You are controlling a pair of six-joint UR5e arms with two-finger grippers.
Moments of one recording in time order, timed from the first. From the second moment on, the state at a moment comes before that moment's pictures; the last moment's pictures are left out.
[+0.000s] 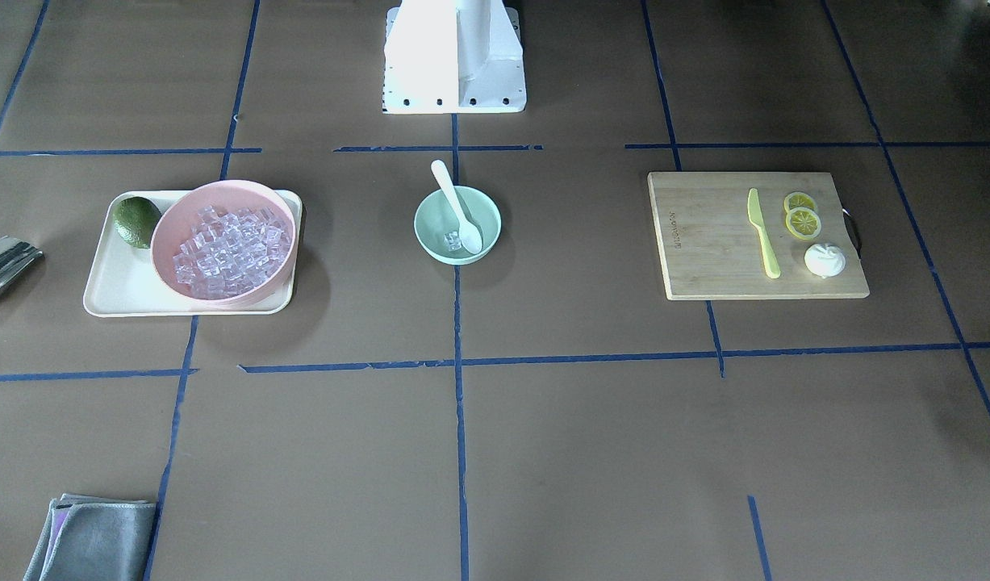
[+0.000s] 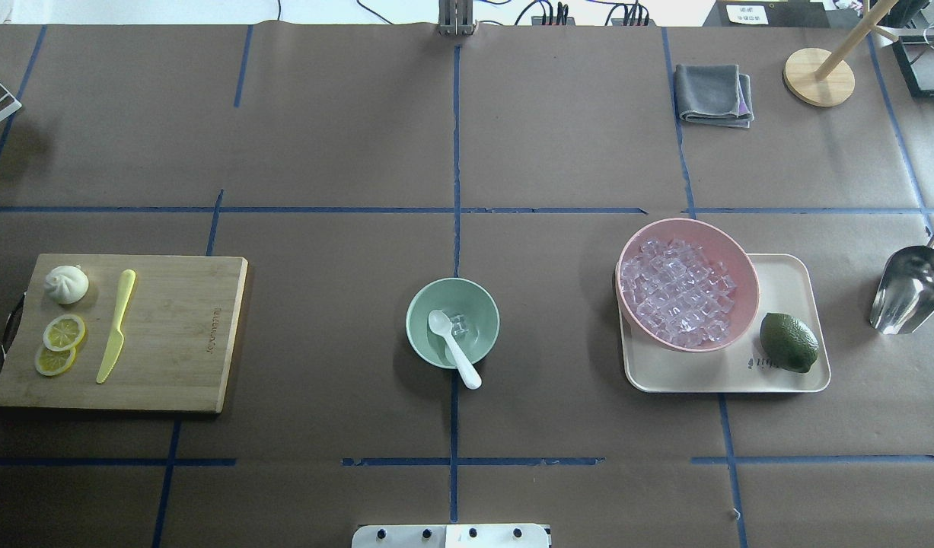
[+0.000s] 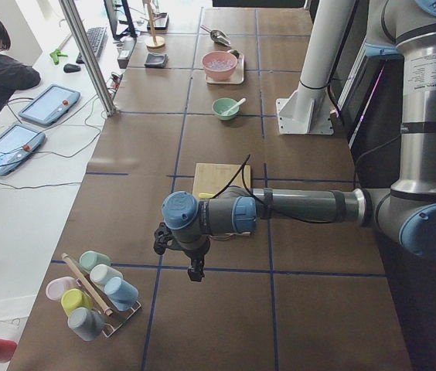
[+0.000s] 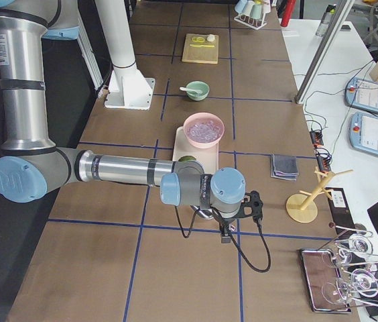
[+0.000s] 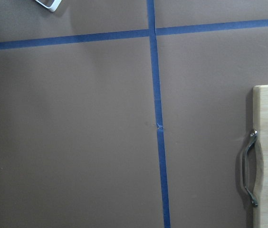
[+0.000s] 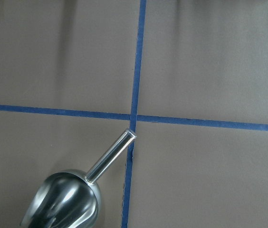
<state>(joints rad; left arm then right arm) -1.53 -1.50 -1.63 -1.50 -2.37 0.14 1.65 -1.56 1.53 -1.51 2.42 -0.10</state>
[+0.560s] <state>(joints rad) -1.53 -1.50 -1.60 -1.55 -2.37 0.13 1.65 -1.55 1.54 -1.51 2.42 -0.10</state>
